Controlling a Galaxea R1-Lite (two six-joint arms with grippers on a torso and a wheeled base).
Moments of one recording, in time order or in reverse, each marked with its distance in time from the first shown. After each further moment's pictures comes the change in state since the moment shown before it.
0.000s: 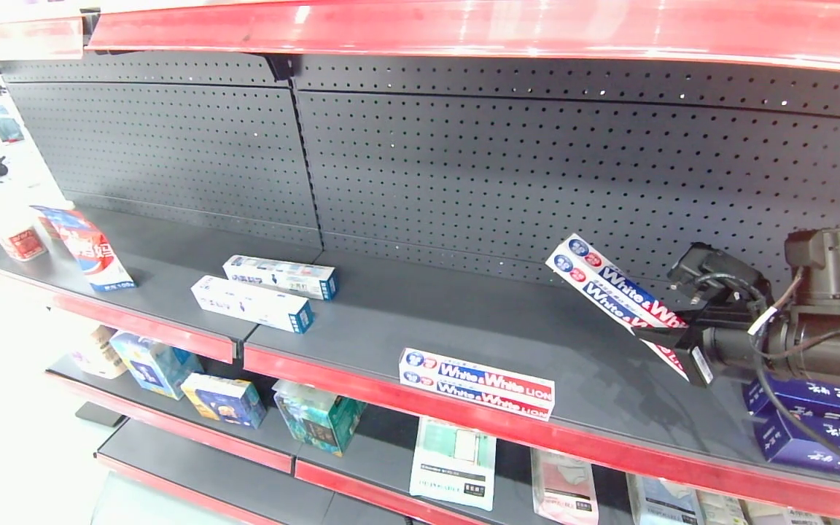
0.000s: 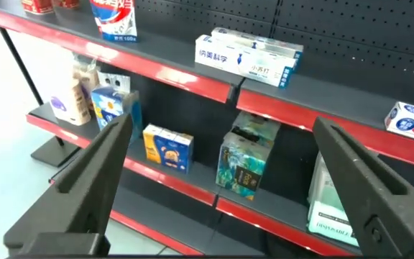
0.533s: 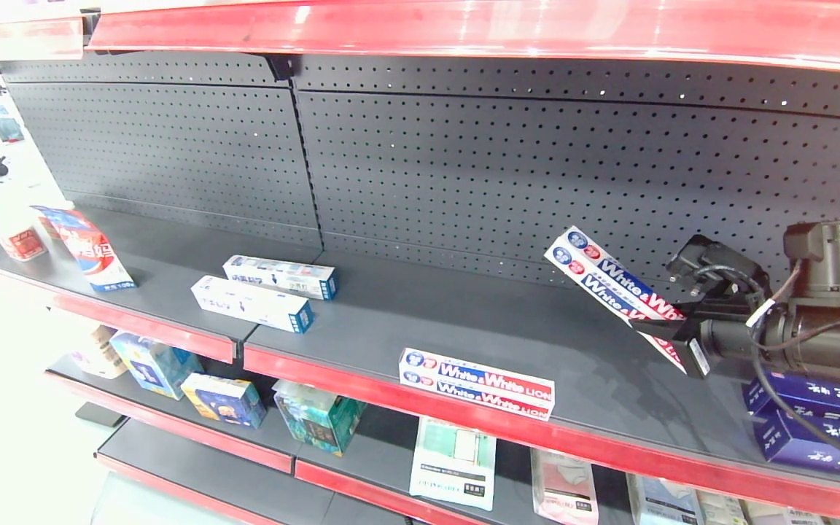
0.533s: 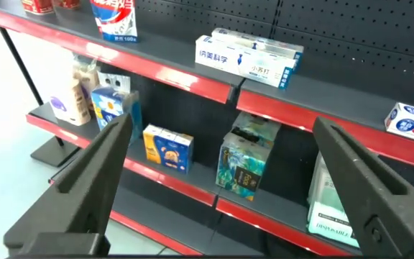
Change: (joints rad) left arm 0.000 -0.001 0.001 0.000 0.001 0.003; right arm -0.001 0.012 -0.028 -0.001 0.019 0.000
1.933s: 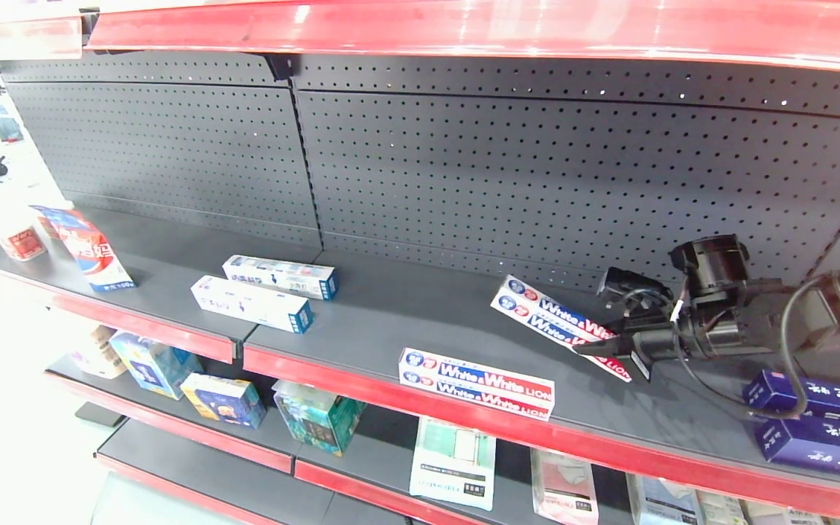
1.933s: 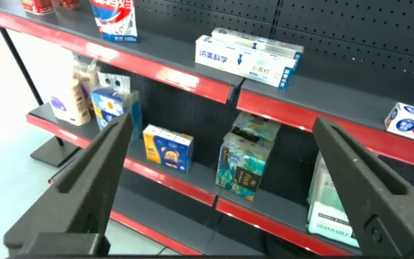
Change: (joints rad) left arm 0.000 0.000 0.000 0.000 0.000 0.000; right arm -0.010 0.365 -0.262 0.165 0.270 -0.242
